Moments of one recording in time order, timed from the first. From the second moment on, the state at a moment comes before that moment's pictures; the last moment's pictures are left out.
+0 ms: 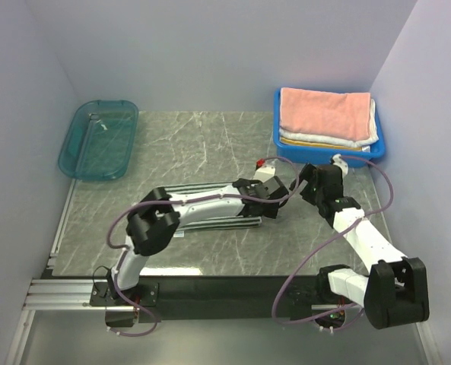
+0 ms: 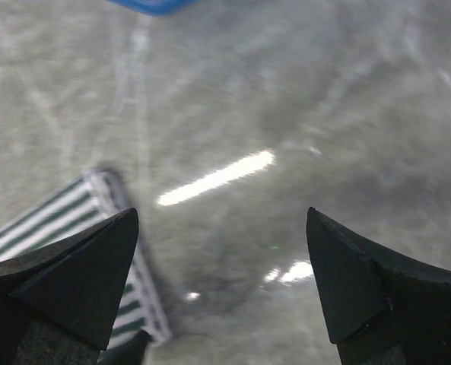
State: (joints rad) left arm -1.10 2.04 1.62 -0.60 -0.47 -0.75; right arm 0.15 1.11 0.63 -0.20 0.13 0.64
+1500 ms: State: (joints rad) left arm -1.11 1.92 1.38 -0.49 -0.56 -0.83; right arm 0.29 1.52 0.41 0.50 -0.52 0.99
